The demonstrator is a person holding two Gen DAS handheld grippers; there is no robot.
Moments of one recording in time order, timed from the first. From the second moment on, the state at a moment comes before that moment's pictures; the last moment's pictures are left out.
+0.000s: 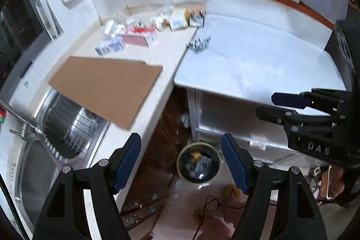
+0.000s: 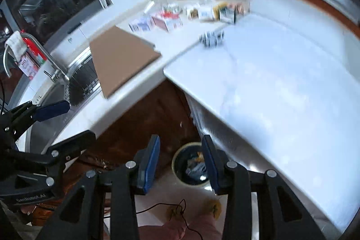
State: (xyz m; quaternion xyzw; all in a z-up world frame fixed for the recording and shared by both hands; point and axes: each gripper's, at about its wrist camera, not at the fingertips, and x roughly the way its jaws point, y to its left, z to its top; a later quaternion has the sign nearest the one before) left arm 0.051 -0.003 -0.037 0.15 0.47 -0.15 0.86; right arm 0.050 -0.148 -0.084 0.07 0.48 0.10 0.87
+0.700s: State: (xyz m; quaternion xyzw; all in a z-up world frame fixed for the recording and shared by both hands) left arm 0.107 0.010 0.037 0.20 0.43 -0.10 0.88; right arm 0.132 -0.181 -0.023 0.05 0.43 0.15 0.89
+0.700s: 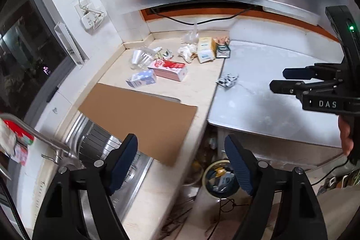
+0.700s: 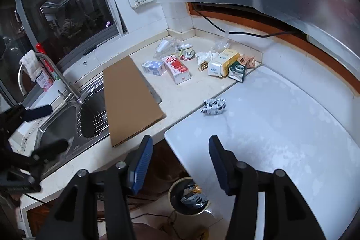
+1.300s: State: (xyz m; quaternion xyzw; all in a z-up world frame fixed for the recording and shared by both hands) left arm 0.281 0.082 -0.013 0.21 0.49 -0.17 0.83; right arm 0.293 -0.180 -0.129 0.10 0.53 0.01 0.84
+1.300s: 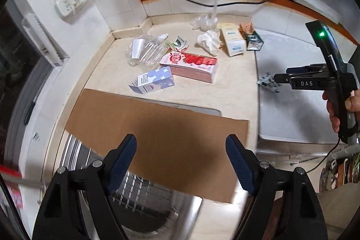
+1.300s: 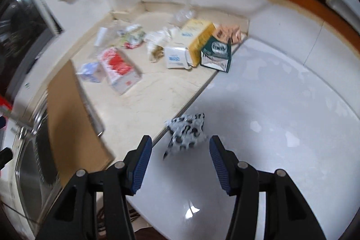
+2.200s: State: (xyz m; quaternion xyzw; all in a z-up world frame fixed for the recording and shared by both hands) left arm 0.483 0.079 -0.123 0.33 0.51 -0.26 0.75; right arm 0.372 -0.100 -0.089 0.15 0.51 0.08 0.84
